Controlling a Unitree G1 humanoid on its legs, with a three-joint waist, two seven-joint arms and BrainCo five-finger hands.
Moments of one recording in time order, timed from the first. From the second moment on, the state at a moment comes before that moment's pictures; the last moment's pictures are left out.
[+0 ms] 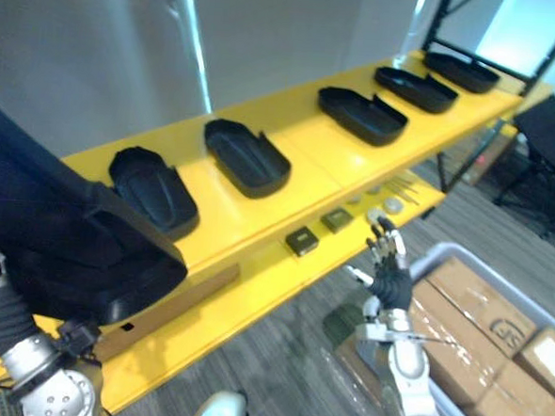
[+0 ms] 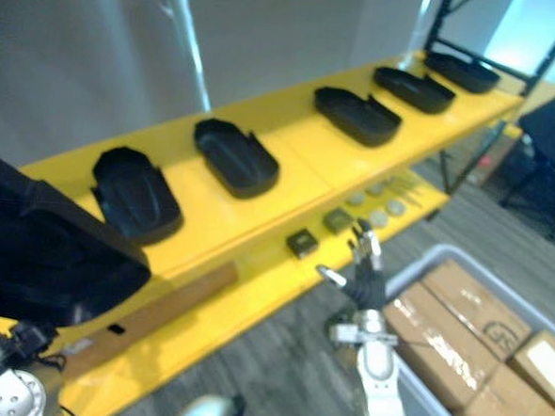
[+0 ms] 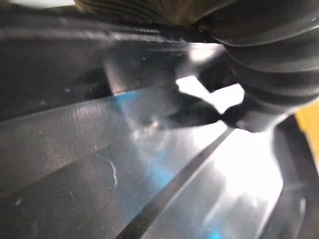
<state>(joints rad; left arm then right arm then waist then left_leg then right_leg) 0.31 0.10 0.46 -0.53 -0.03 -0.45 0.52 -0.04 -0.10 0.12 0.07 0.21 -0.47 -0.08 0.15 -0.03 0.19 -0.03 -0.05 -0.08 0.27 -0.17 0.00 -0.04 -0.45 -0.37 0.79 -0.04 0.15</state>
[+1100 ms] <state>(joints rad) 0.18 0.20 0.41 -0.40 0.06 -0.30 0.35 -0.34 -0.08 0.33 0.01 0.41 -0.33 0.03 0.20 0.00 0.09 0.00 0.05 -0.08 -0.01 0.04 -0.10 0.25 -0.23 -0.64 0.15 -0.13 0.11</state>
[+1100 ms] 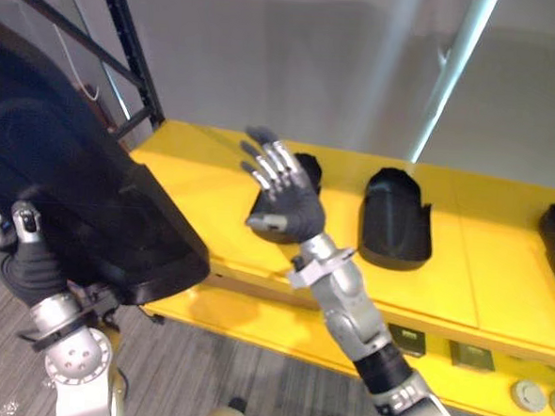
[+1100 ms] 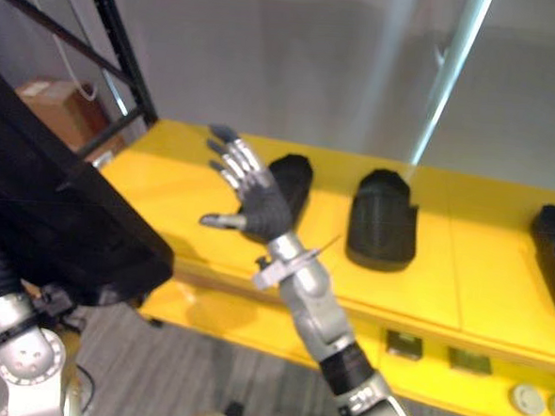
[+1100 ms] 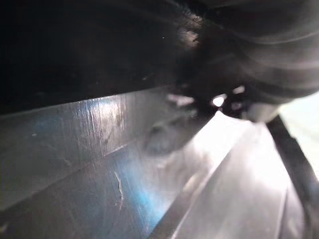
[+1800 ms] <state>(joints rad) -0.13 0.92 0.43 0.55 0.05 -0.01 0.13 0.33 -0.22 -0.29 0.29 0.18 -0.27 -0.27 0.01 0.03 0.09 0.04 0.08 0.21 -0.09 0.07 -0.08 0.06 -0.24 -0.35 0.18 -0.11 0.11</state>
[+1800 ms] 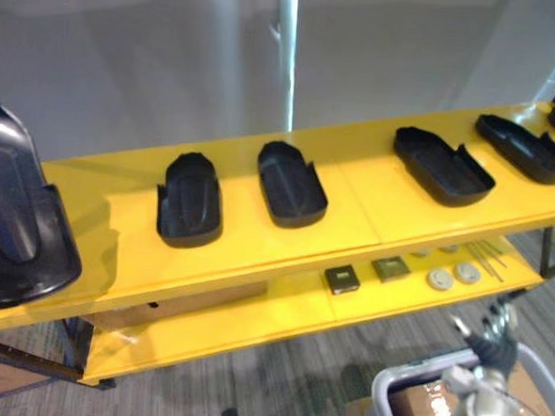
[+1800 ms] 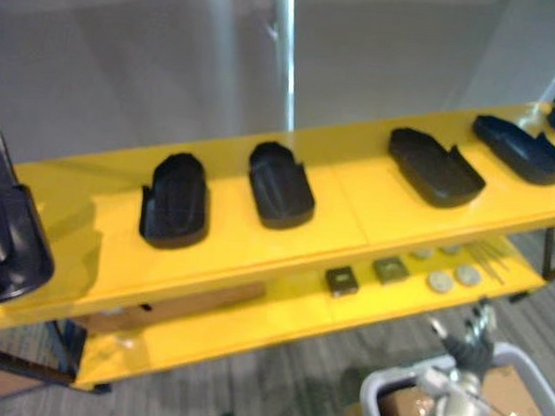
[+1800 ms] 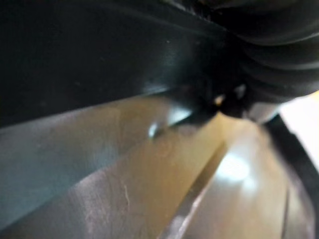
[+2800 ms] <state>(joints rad) -0.40 0.97 0.19 0.85 0.15 0.32 -0.01 0.34 -0.10 -0.50 0.79 0.26 -0.29 -0.38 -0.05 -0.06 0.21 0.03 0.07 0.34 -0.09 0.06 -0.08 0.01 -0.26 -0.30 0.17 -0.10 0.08</state>
